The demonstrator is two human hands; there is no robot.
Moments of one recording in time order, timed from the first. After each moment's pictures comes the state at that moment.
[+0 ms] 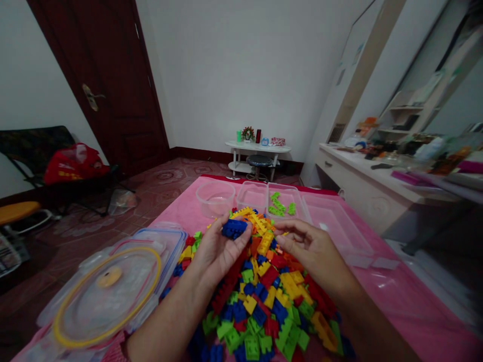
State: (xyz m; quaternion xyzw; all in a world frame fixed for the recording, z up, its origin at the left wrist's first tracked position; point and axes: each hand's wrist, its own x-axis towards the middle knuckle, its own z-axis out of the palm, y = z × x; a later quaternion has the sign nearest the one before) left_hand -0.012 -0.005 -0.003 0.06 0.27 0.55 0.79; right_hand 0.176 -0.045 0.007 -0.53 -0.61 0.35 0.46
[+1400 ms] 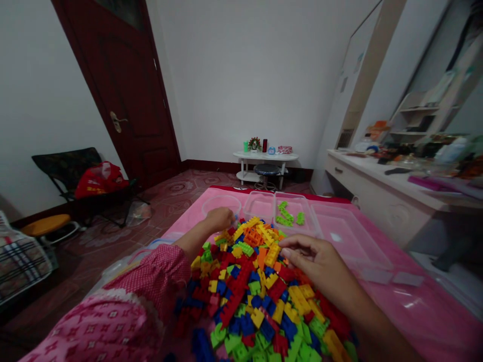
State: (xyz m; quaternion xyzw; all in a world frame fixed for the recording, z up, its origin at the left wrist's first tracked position) left_hand -0.056 0.133 -0.028 0.80 0.59 0.05 0.05; right_hand 0.179 -0.041 0.003 -0.54 -0.65 0.34 0.42
